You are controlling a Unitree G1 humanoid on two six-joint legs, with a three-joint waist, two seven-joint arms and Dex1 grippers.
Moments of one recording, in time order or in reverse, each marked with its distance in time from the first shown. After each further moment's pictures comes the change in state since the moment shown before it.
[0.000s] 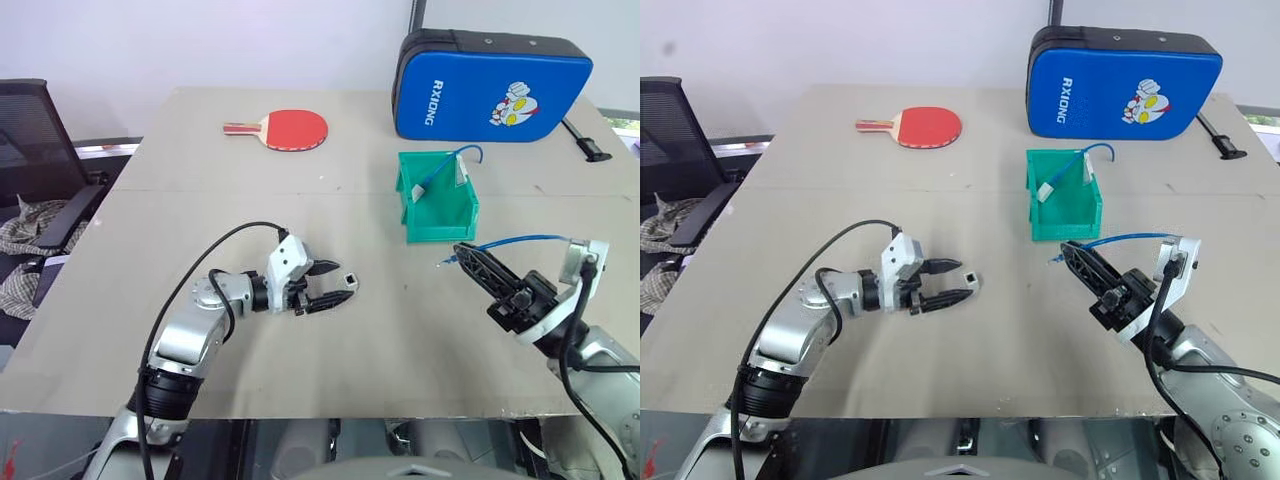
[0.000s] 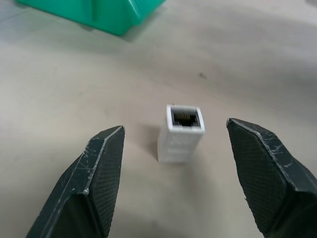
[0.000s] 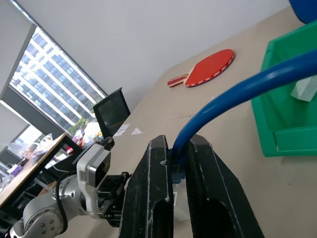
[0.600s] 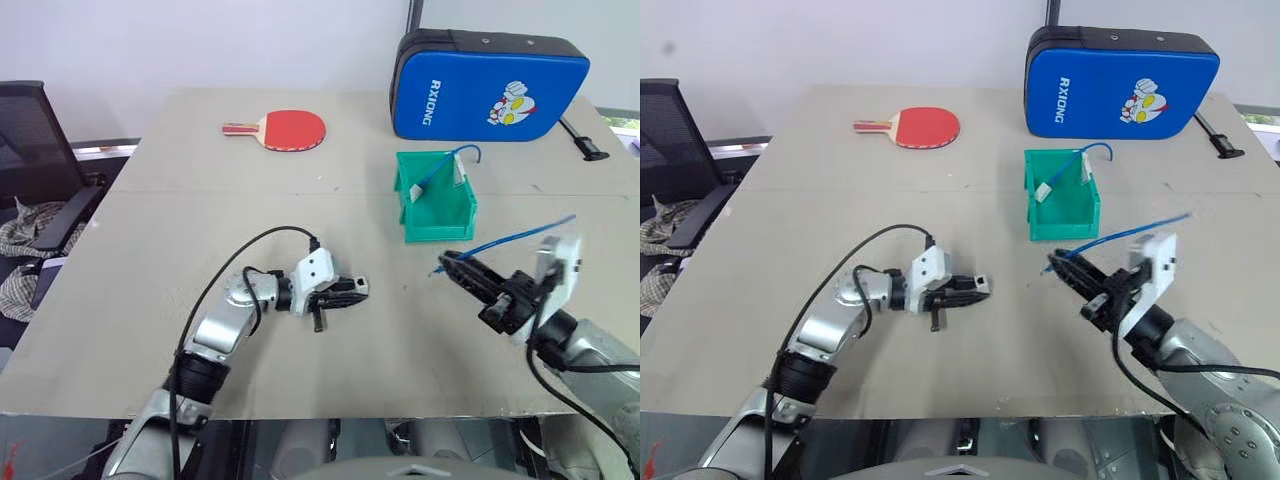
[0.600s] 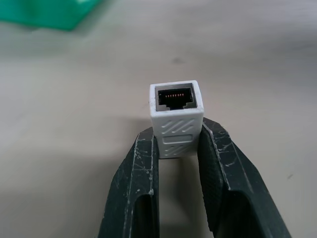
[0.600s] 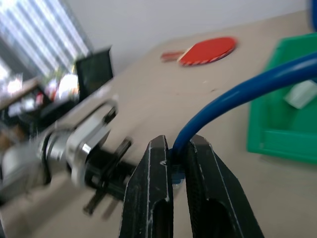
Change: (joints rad) left arm -0.135 -0.098 -0.140 0.218 0.104 -0.196 -0.132; right arm -0.093 -0.121 0.107 -0.009 -0.317 0.029 0.133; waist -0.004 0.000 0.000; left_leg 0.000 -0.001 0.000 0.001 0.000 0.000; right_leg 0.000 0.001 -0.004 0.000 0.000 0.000
